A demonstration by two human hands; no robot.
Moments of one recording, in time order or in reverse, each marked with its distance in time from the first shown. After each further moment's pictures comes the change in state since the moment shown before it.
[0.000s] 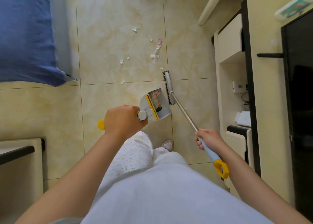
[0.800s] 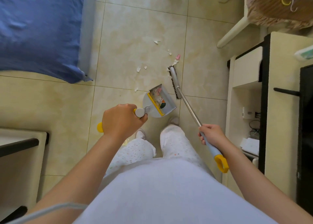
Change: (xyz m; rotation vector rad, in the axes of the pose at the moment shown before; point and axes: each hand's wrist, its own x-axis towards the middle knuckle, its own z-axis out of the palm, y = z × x) left_hand 0.028 -0.097 -0.033 -0.202 0.076 -0.297; right_hand 0.014 -0.099 0.081 -0.294 0.024 -0.198
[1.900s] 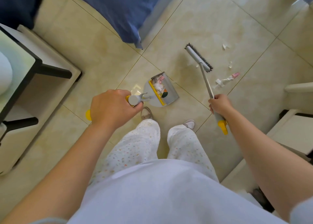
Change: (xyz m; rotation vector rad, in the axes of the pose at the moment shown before) left_hand -0.008 -0.097 -0.018 -0.145 0.015 -0.591; right_hand 0.135 -0.181 0.139 -0.867 -0.099 -0.317
